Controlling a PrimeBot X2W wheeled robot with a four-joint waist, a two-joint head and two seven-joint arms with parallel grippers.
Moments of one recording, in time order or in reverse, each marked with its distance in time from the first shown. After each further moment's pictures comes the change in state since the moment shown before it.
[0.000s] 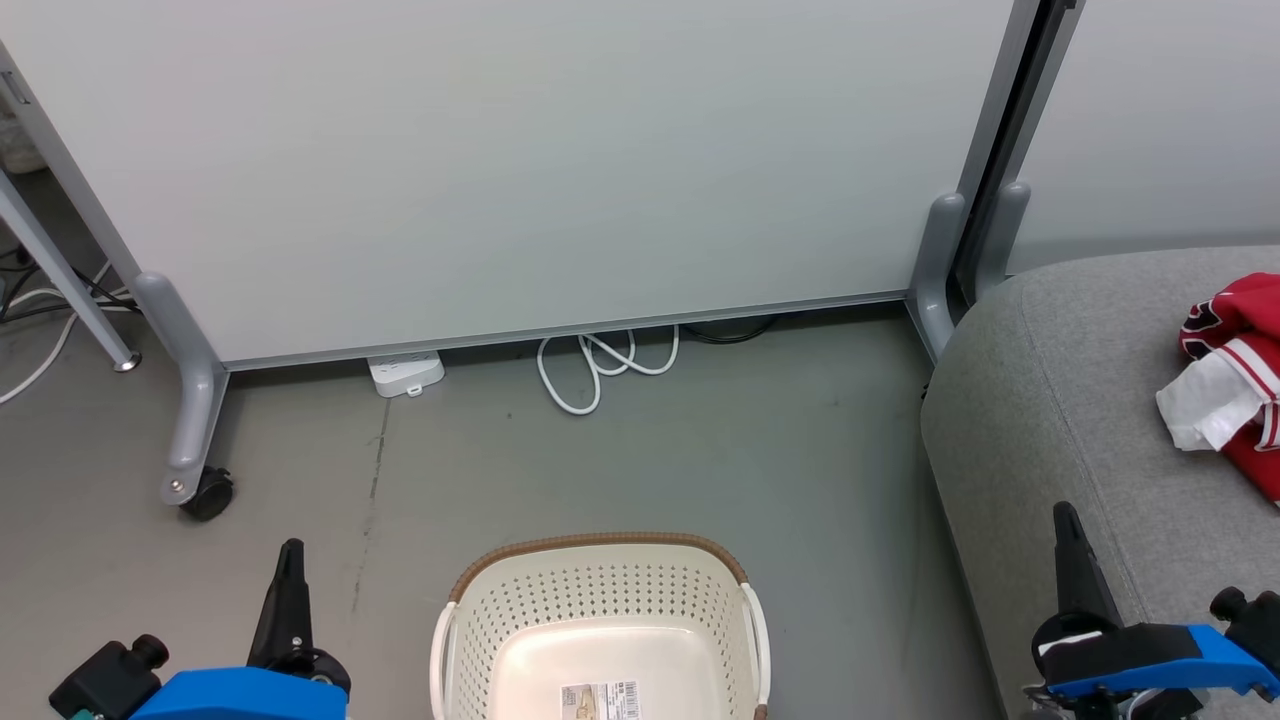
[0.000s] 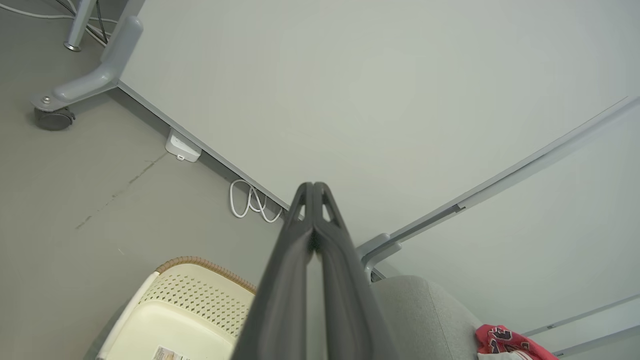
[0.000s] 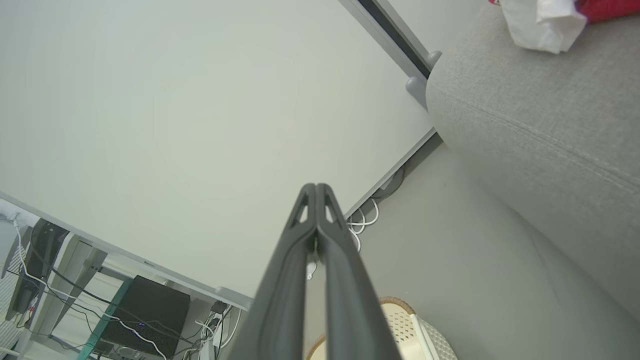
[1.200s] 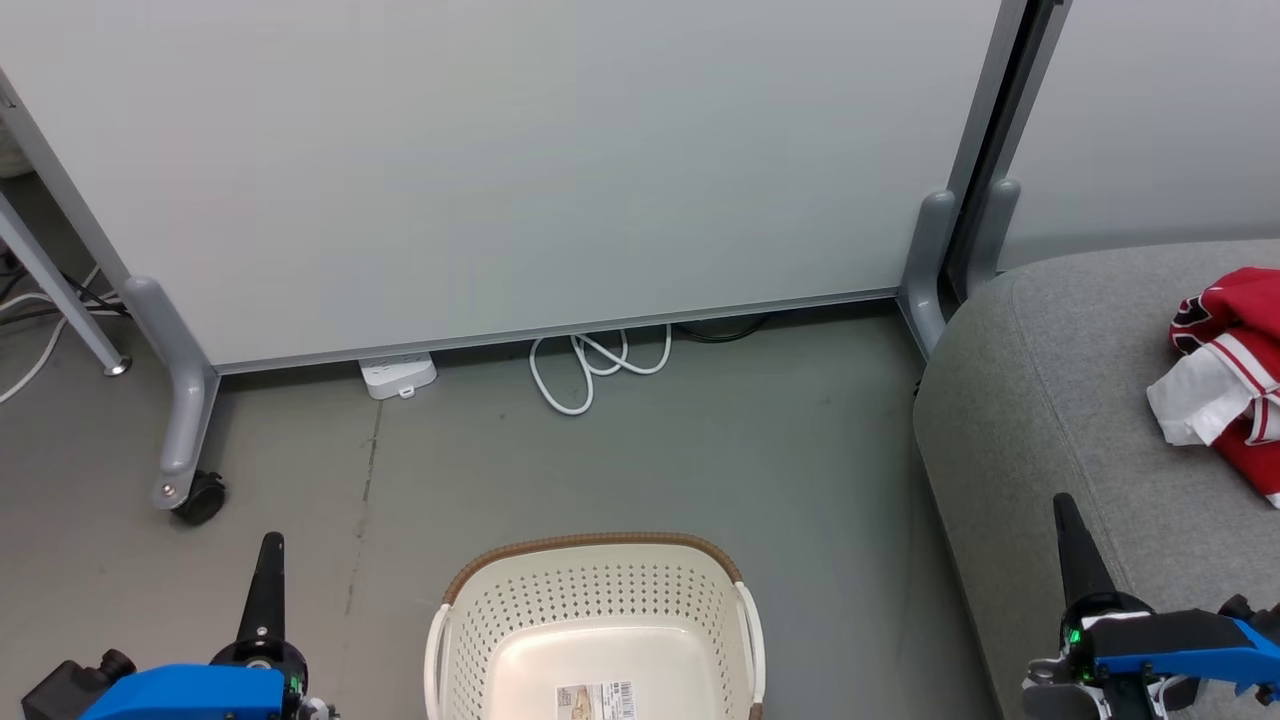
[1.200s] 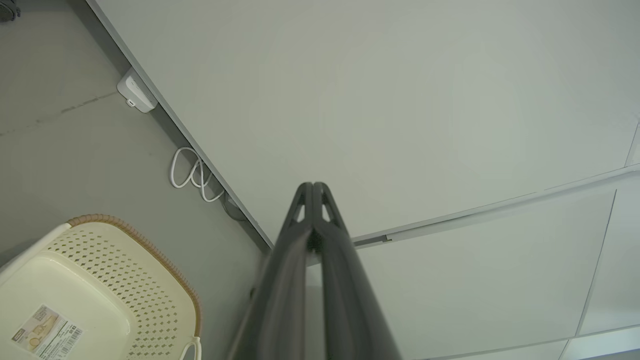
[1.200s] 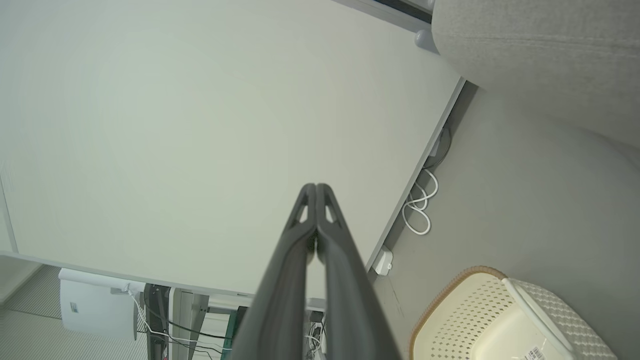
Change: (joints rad) left arm -0.011 0.001 0.045 -0.013 -0.383 -0.016 0.099; right arm -0.025 0.004 -0.021 0.001 0.404 0.000 0.101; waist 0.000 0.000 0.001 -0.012
